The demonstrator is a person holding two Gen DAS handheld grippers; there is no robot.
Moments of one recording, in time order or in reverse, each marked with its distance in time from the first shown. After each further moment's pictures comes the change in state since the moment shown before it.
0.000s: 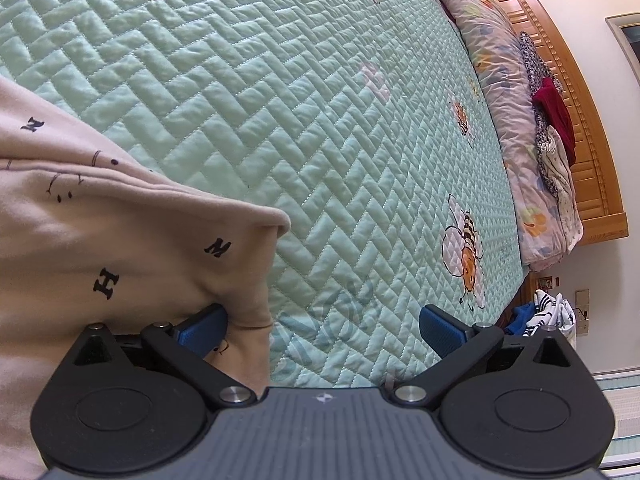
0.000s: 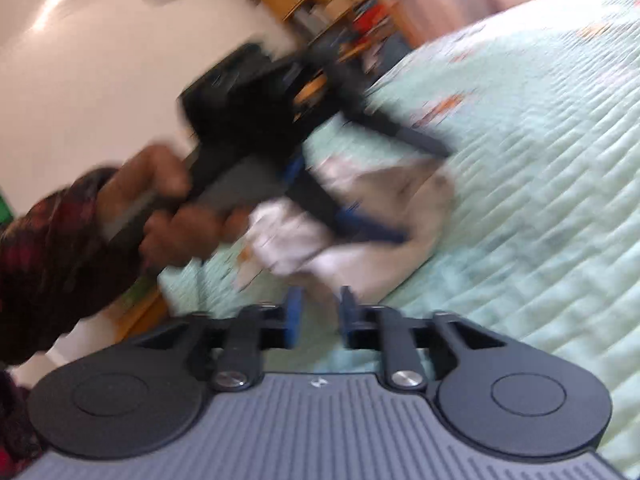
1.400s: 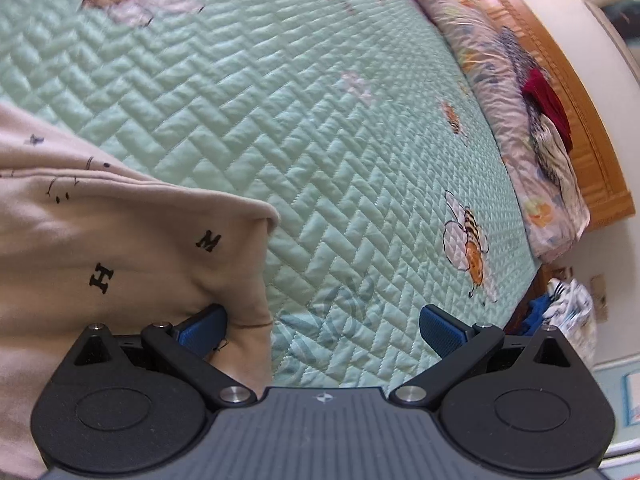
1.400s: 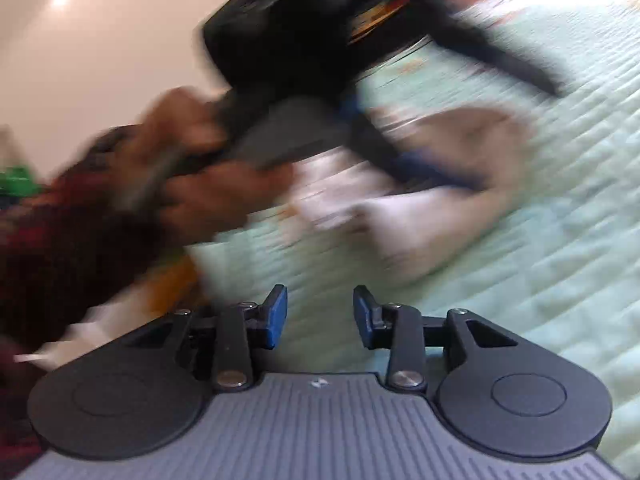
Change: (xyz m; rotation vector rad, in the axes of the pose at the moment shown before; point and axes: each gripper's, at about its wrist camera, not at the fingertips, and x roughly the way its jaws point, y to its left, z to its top) left arm -0.010 -0.018 -0.029 0.155 -0.119 0.057; right arm 0.022 0.041 -0.032 -0.004 0.171 0.202
